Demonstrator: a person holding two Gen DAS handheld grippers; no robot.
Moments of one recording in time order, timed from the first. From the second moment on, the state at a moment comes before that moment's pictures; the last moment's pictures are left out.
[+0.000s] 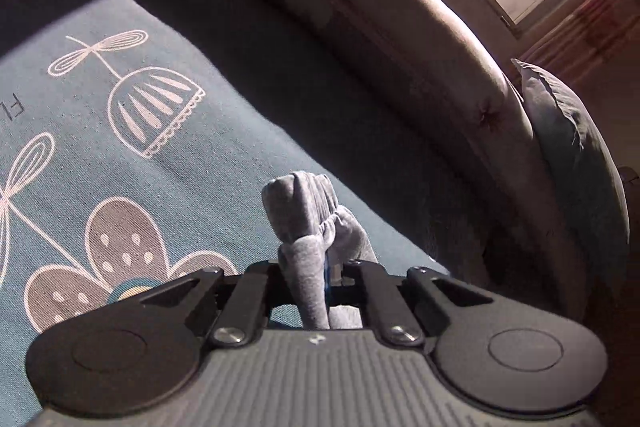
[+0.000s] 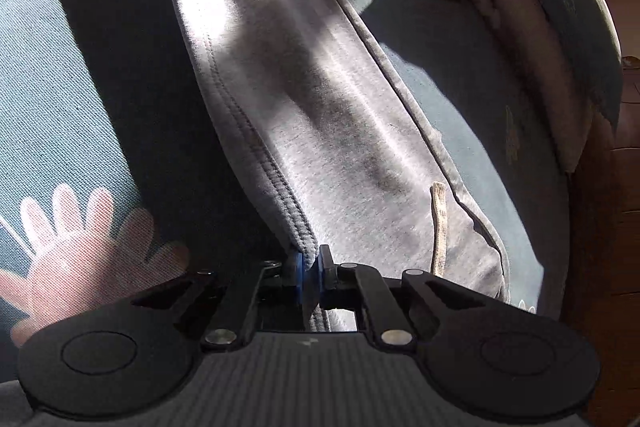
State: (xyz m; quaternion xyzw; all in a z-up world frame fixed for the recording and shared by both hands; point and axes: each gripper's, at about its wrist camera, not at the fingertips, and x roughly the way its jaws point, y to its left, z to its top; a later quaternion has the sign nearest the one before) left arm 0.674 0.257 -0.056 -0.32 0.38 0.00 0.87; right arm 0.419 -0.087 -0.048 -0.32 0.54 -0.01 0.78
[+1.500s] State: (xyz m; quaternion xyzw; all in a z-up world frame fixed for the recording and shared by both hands) left arm 0.606 0.211 -0.059 0.01 0.45 -0.09 0.89; right arm 0.431 -0.015 -0.015 -0.17 0.52 0.13 0.83
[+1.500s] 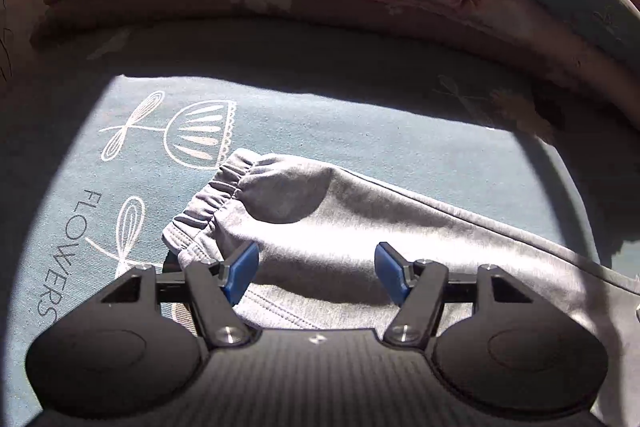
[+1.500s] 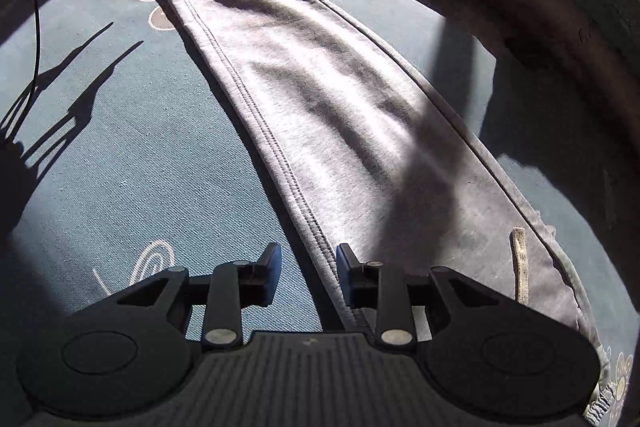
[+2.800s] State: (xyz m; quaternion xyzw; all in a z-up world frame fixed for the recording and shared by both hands) left arm 0.402 -0.081 -0.041 0.17 0.50 -0.27 0.81; right arm 0.283 -0.270 0.027 0.00 0.52 0.01 0.85
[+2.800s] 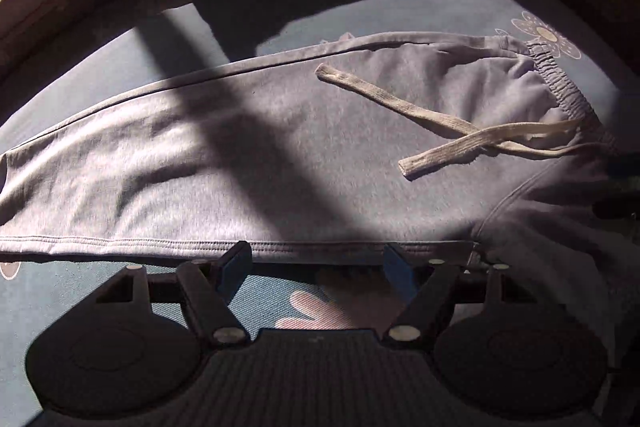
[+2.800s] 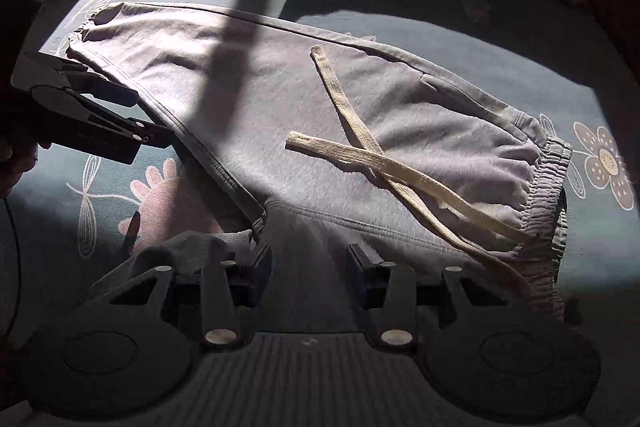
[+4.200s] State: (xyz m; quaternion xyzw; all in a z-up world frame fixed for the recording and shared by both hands) left arm 0.355 -0.211 -0.056 0.16 0.46 -0.37 0.79; right arm 0.307 -0.519 -0.046 0.28 0.47 -0.03 0.84
